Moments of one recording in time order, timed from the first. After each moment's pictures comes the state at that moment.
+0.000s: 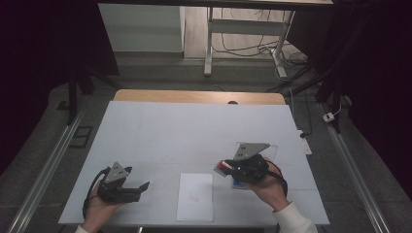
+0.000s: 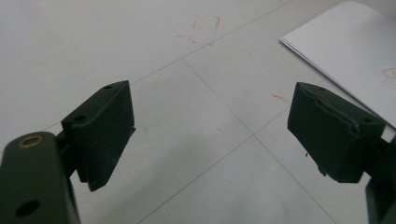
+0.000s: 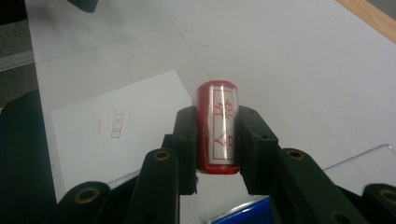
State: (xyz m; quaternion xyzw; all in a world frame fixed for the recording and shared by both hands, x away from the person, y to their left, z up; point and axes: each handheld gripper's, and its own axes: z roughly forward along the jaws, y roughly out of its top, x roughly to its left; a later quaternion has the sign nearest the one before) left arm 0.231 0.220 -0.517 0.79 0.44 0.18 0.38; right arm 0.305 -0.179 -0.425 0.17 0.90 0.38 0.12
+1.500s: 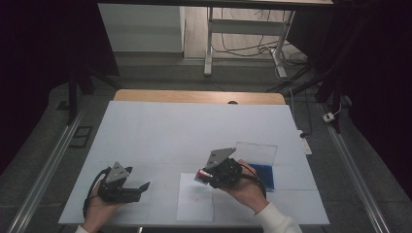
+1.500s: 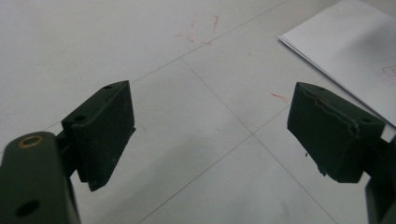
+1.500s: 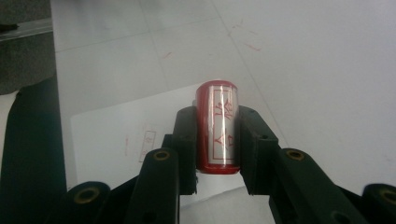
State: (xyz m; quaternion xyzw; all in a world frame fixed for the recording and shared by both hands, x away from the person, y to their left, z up) left arm 0.231 0.219 -0.517 0.80 0.44 0.18 0.38; right arm 0.299 -0.117 -0.446 0.11 0.93 0.33 0.09
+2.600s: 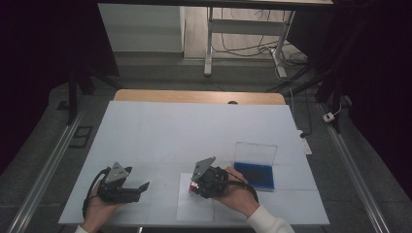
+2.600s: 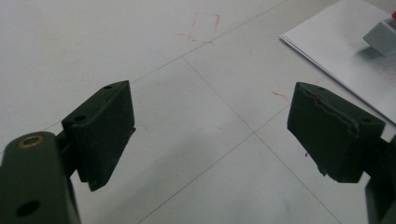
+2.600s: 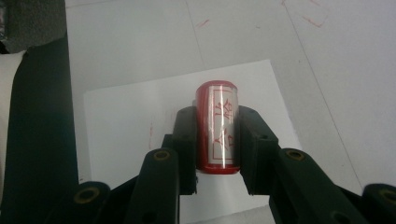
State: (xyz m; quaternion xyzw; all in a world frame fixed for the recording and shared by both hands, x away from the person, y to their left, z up) left arm 0.231 0.221 -0.517 0.80 0.44 0.18 0.38; right arm 0.288 -0.086 -0.472 0.06 0.96 0.27 0.06
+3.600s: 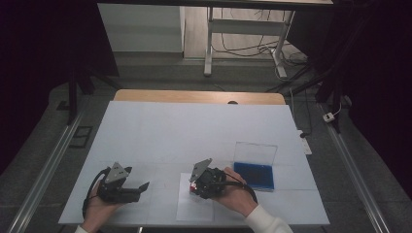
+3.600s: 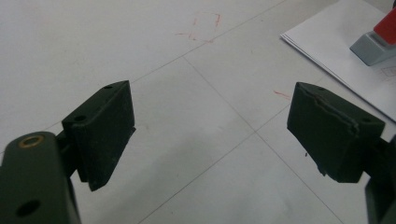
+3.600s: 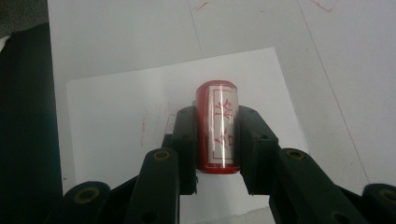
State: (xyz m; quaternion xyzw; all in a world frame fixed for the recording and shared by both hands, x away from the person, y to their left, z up) left arm 0.231 0.221 -0.518 0.80 0.43 0.18 0.38; right arm 0.291 -0.082 -0.484 0.06 0.96 0.25 0.07
